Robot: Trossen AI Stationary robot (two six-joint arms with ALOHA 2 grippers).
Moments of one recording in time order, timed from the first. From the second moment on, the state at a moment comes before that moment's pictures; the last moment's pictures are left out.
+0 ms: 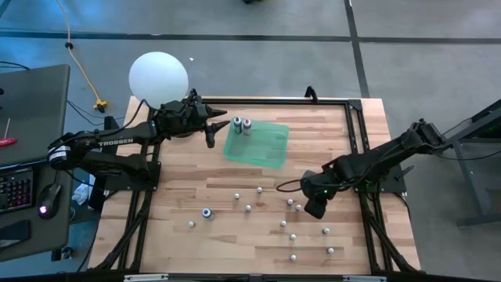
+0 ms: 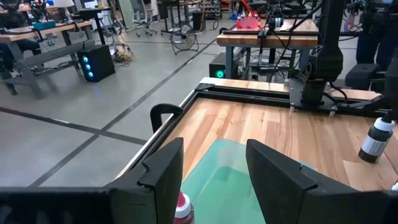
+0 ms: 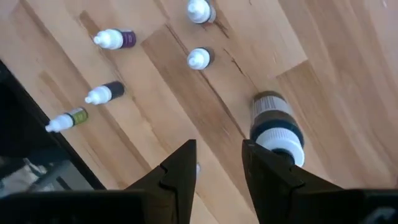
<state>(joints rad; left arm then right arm) 0.40 1.03 0.65 0.27 0.05 0.08 0.35 1.36 1.01 -0.97 -0.17 0.95</state>
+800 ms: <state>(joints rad) 0.40 1.03 0.65 0.27 0.05 0.08 0.35 1.36 1.01 -1.11 -0.06 0.91</state>
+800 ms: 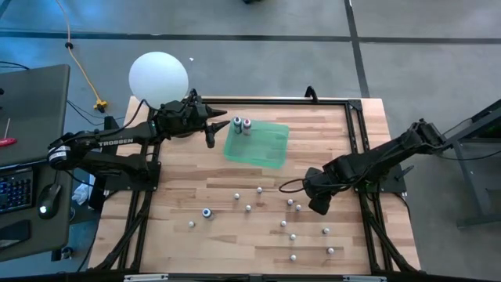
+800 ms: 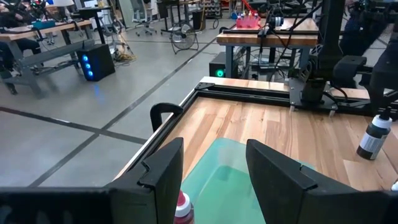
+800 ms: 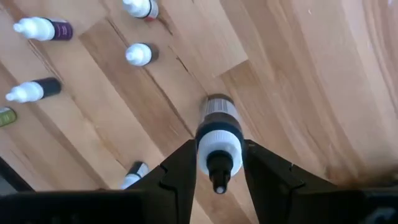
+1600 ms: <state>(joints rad) 0.40 1.03 0.65 0.27 0.05 0.08 0.34 1.36 0.98 -1.09 -0.15 0.94</state>
